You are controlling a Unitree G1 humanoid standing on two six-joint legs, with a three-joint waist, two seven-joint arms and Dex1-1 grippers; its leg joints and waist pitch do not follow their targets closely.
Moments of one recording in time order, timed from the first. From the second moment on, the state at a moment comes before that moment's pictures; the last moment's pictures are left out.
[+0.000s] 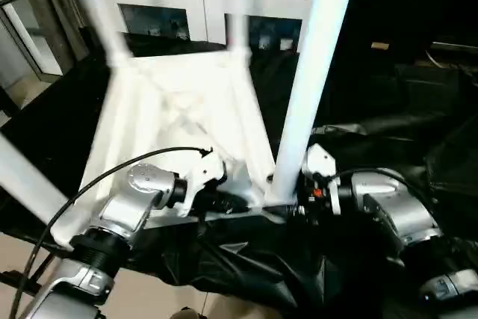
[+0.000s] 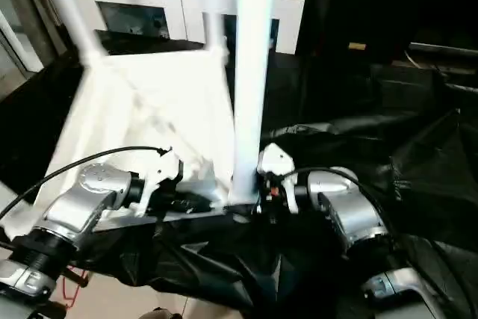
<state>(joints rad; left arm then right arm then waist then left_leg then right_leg) -0.48 0.40 -0.32 0.41 -0.09 0.20 -1.32 -0.44 -0.42 0.27 0.41 0.19 0.17 1.27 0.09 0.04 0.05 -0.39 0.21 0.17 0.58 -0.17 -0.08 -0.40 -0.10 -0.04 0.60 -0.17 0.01</state>
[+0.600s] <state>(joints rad) -0.48 0.36 -0.29 0.44 -0.07 0.19 -1.22 -0.41 -0.32 0.22 0.42 0.17 0.17 1.07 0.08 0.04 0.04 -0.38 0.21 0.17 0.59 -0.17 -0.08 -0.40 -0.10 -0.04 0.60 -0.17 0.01</state>
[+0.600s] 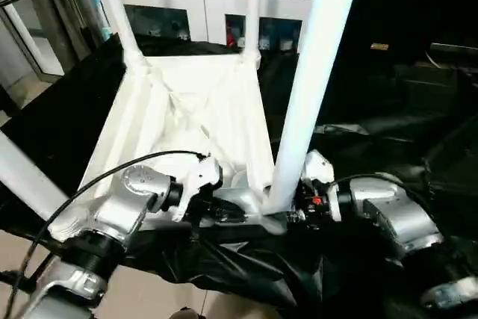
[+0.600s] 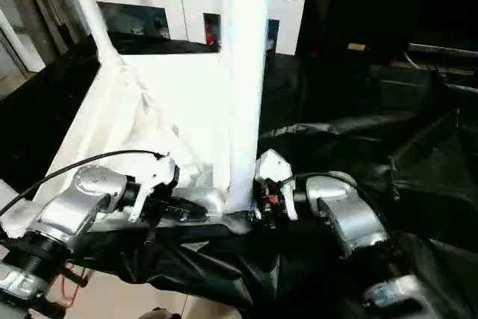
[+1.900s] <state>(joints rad) -0.51 0.39 -0.33 0.43 -0.08 0.20 -1.36 -0.43 -0.42 0.26 0.41 0.20 0.14 1.34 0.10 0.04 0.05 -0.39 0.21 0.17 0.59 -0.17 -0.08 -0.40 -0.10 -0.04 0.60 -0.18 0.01</state>
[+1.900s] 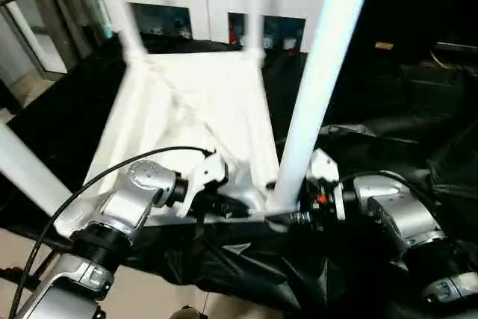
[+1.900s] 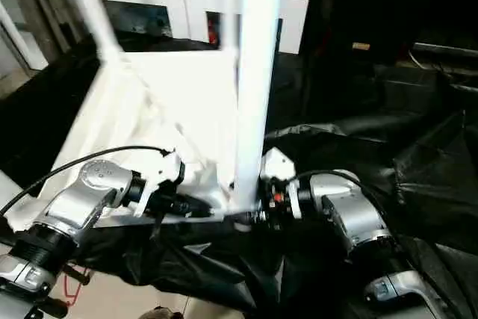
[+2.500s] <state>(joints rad) -0.49 0.36 -0.28 0.44 -0.07 0.19 -1.23 -0.43 -0.32 0.20 0.47 0.19 0.15 1.14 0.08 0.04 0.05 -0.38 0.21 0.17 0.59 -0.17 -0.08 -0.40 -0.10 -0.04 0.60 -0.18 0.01</state>
